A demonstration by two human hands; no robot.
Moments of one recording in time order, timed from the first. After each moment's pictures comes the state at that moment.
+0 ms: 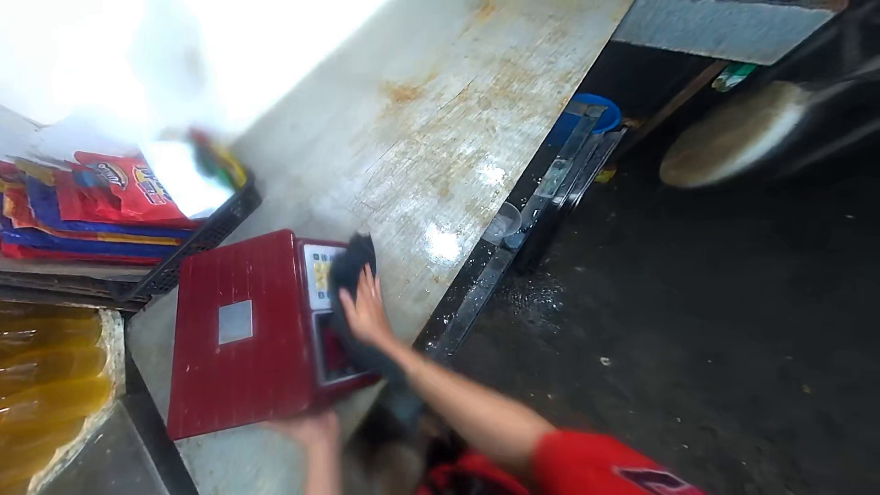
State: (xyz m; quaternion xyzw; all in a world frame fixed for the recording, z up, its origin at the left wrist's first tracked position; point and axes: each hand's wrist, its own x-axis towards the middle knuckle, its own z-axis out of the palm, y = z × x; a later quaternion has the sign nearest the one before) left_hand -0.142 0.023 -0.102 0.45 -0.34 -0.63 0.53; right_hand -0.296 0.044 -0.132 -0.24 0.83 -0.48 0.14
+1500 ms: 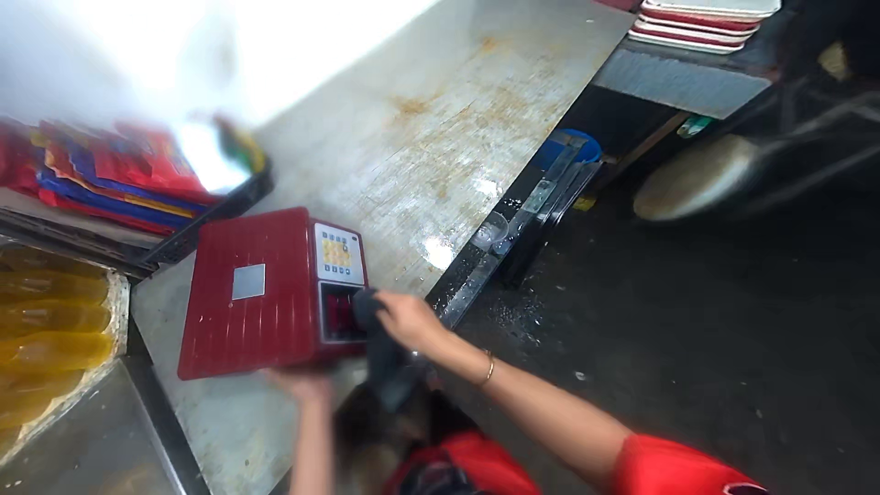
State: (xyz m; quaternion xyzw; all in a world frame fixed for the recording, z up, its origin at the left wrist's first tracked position) left_hand -0.135 0.017 -0.102 0.42 -0.35 -0.68 0.49; right_hand -0.297 0.150 -0.008 -0.38 0.83 -0.30 0.29
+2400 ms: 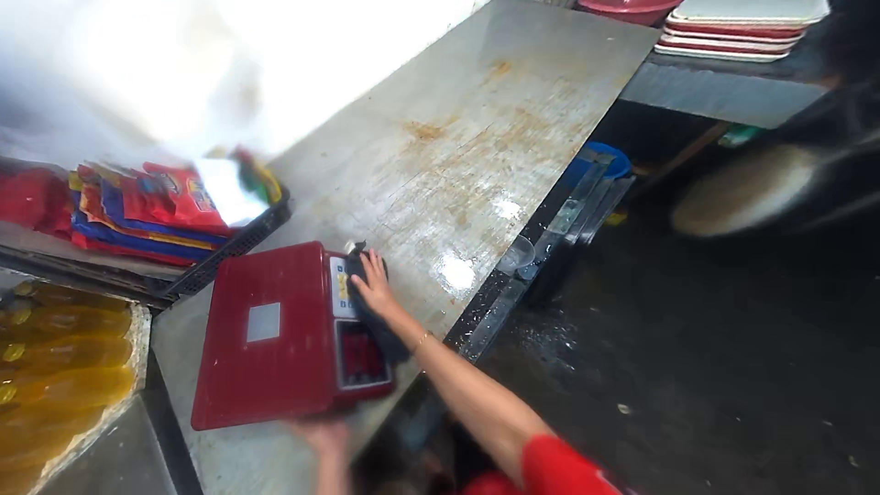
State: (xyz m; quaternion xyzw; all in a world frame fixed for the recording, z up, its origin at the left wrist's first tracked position) left_hand -0.133 0.019 -0.105 0.43 -0.35 -0.66 0.51; right_hand -0.358 0.011 -0.121 -0.30 0.78 -0.50 0.19
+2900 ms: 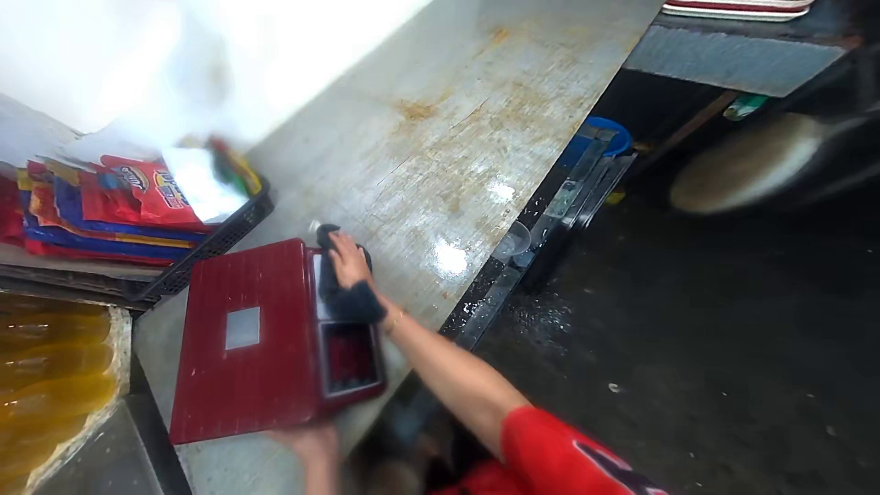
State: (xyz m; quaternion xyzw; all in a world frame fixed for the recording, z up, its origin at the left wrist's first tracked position) left_hand -0.133 0.019 -0.108 0.44 -0.36 -0.64 0.51; right_hand -0.375 -0.023 -0.100 -0.30 0.78 -0.51 0.19
